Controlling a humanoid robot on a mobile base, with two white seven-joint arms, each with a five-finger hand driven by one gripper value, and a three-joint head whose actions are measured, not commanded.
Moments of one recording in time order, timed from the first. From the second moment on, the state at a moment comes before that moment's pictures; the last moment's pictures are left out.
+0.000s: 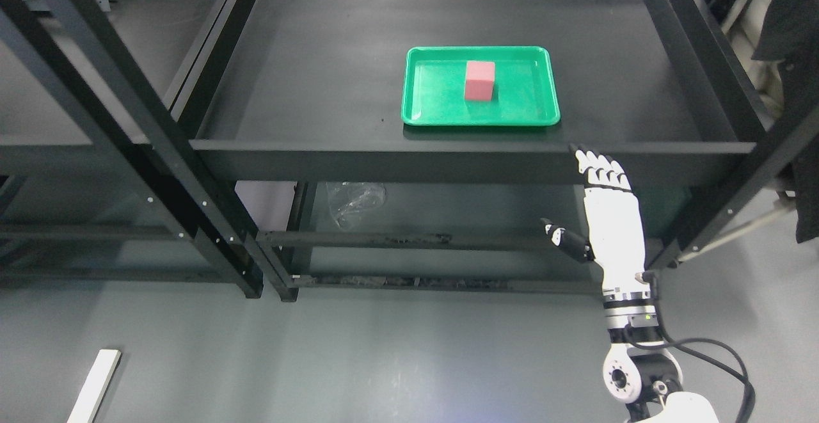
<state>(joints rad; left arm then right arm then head) 0.00 0.00 -0.08 0.00 0.13 0.01 0.18 0.08 0.00 0.12 -1.61 1.12 -0.14 -0.33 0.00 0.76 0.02</state>
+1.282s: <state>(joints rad) 0.00 0.00 -0.08 0.00 0.13 0.01 0.18 0.02 0.00 0.23 -1.60 1.20 -0.15 -0.28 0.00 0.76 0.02</state>
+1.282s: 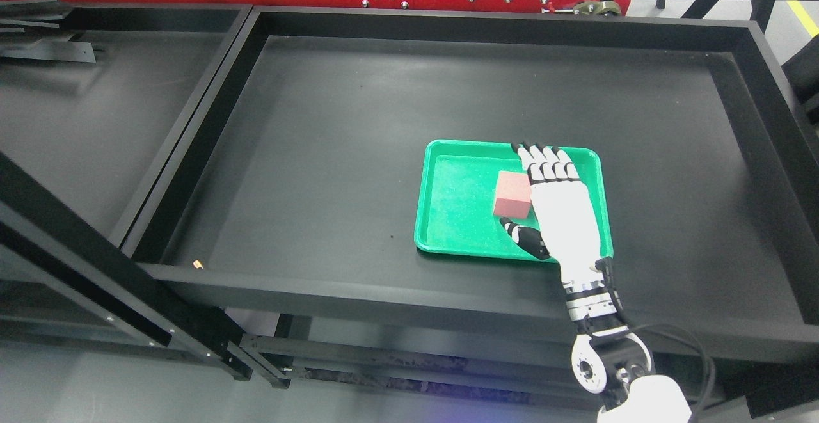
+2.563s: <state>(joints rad) 0.00 0.00 -0.08 0.00 0.13 0.01 0.18 -0.14 0.00 0.23 -1.41 1.20 -0.15 0.09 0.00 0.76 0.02</state>
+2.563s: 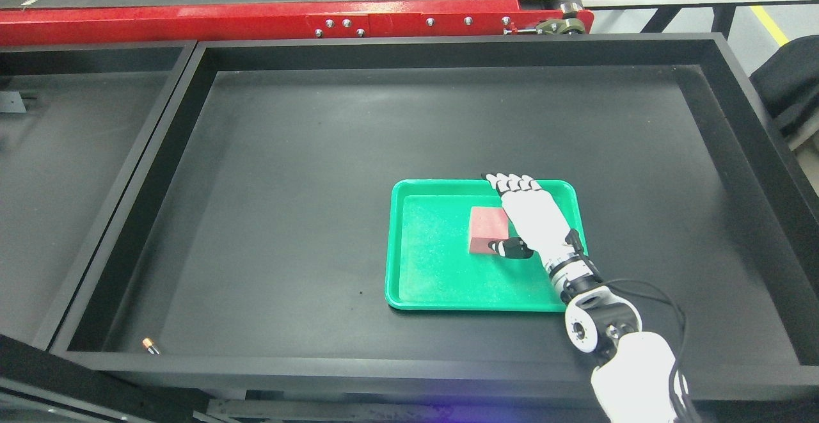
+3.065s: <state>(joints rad) 0.00 0.00 -0.08 0.00 0.13 0.01 0.18 -0.17 0.00 0.22 -1.34 1.19 -0.15 0.16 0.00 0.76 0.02</state>
